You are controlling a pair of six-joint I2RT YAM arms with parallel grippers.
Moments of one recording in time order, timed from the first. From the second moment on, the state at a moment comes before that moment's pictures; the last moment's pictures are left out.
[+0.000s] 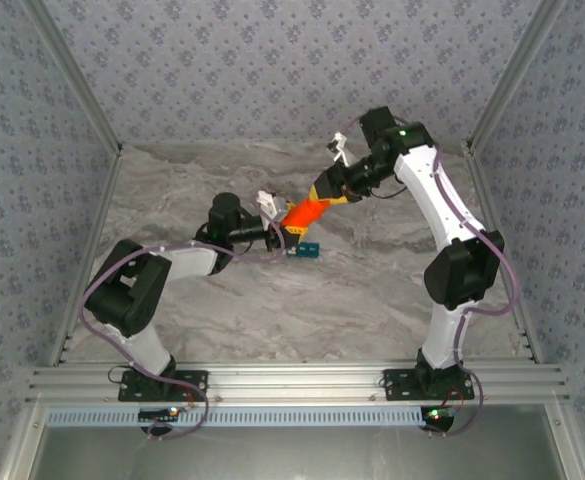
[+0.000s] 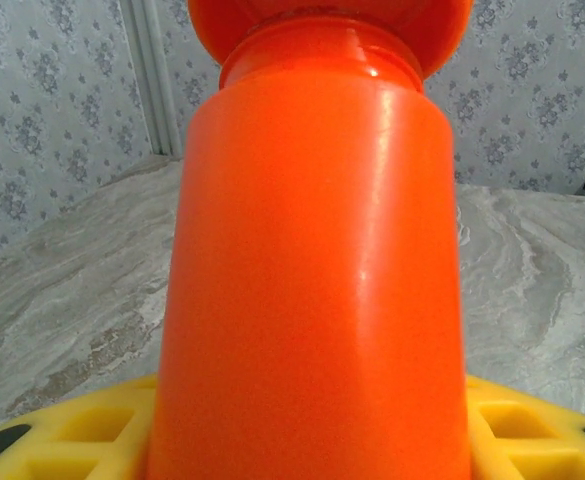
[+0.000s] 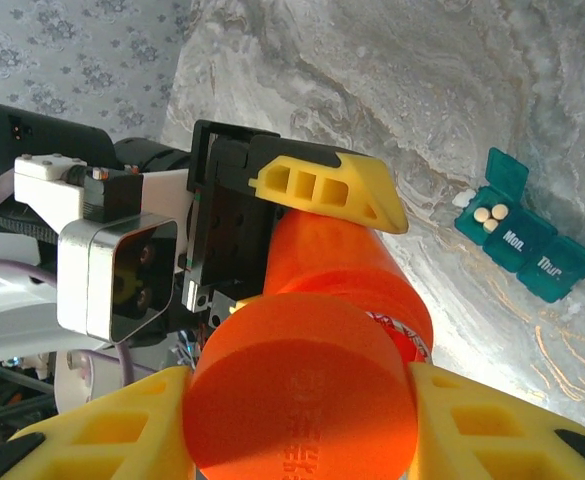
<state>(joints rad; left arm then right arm) -0.53 1.71 0.82 0.76 0.79 0.11 0.33 1.89 1.99 -1.34 -0.82 0.03</state>
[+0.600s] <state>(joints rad) -0.51 1.71 0.82 0.75 0.80 0.10 0.30 1.88 1.91 -1.32 -0.86 0.03</state>
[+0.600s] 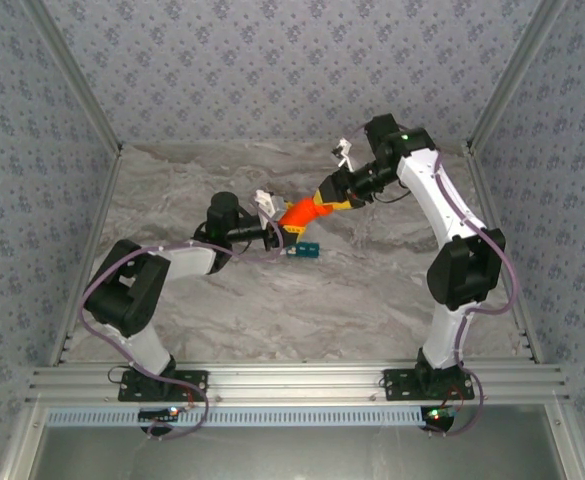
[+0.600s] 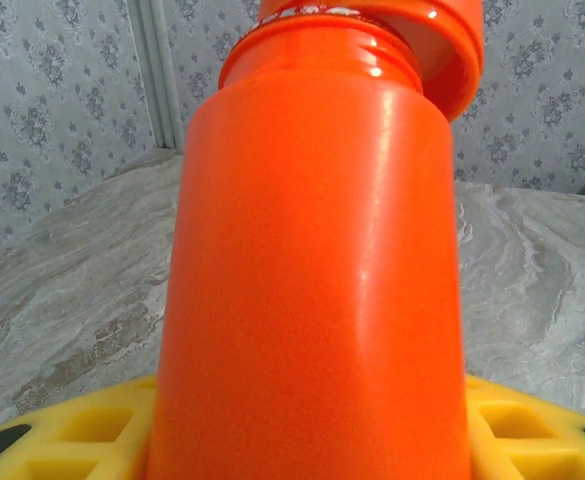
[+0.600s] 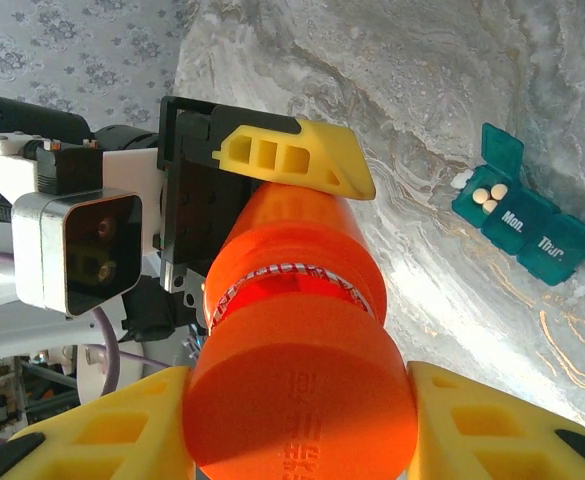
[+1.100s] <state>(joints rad) -0.51 1.70 0.82 0.73 0.82 0.10 0.30 1.88 1.91 -1.31 -0.88 0.03</state>
